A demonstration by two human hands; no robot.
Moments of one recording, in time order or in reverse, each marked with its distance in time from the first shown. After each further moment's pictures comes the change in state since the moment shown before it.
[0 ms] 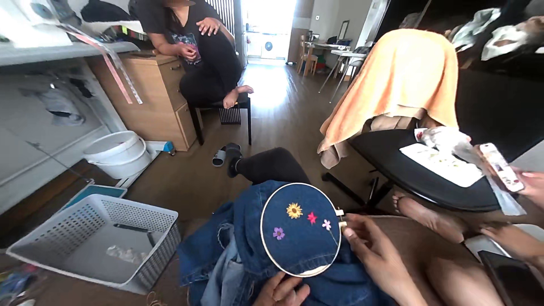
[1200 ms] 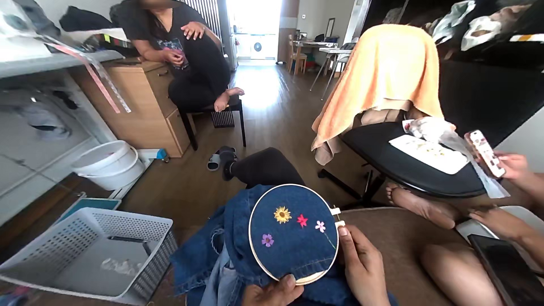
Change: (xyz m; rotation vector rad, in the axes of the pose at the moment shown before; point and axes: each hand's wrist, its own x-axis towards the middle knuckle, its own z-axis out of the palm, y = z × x) left_hand 0.024 -0.005 0.008 0.018 0.217 0.193; right_hand -0.025 -0.010 0.044 0.103 0.338 -0.186
